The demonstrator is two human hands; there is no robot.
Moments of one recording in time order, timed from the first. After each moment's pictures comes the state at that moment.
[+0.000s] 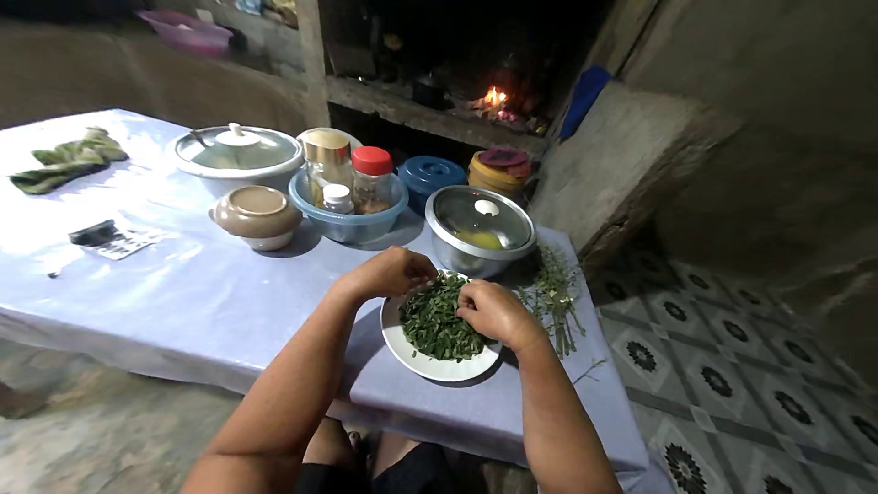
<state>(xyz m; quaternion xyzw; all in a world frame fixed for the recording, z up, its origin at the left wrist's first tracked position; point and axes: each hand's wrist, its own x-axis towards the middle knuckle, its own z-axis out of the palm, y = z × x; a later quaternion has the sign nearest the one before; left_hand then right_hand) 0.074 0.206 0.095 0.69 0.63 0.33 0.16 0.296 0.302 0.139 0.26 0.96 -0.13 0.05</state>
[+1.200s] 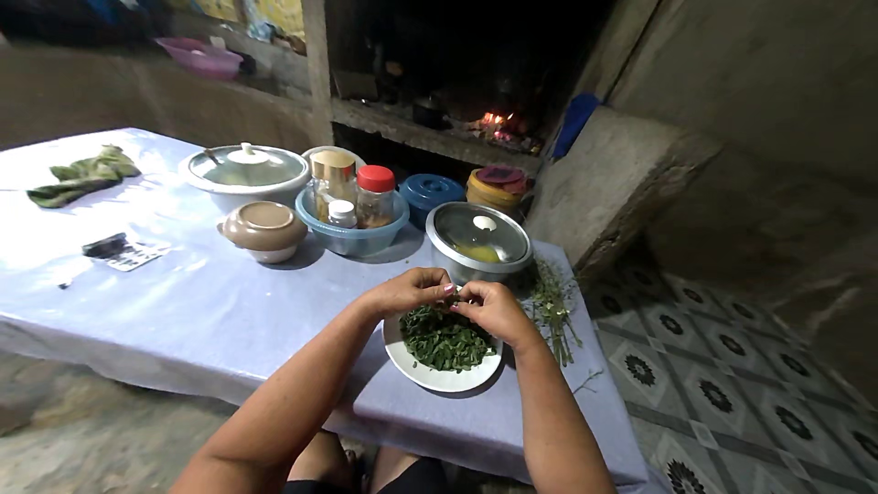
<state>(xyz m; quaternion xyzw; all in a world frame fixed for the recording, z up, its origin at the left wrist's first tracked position) 0.098 0.213 0.088 0.64 0.46 0.50 0.37 0.297 0.316 0.129 0.22 0.89 -0.36 -0.14</state>
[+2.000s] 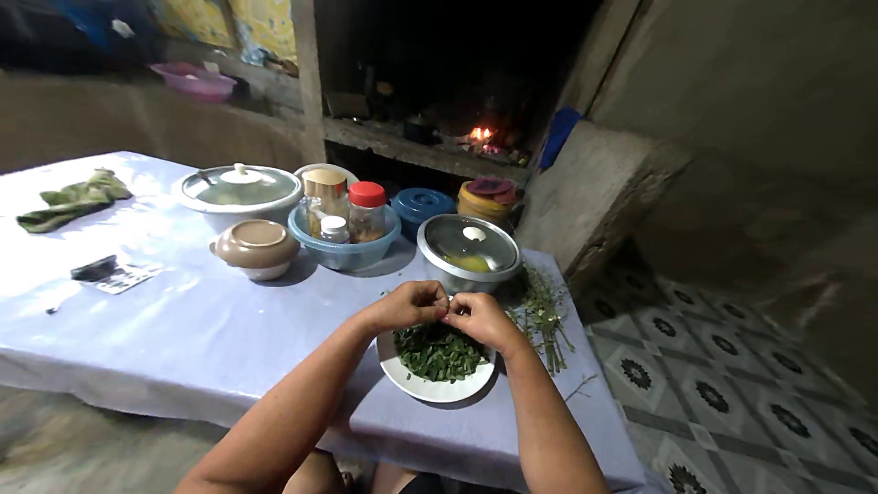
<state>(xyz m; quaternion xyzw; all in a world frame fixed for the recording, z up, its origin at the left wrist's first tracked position) 0.100 0.220 0.084 0.68 0.47 0.47 0.31 0.293 0.321 0.127 0.21 0.92 -0.32 -0.11</state>
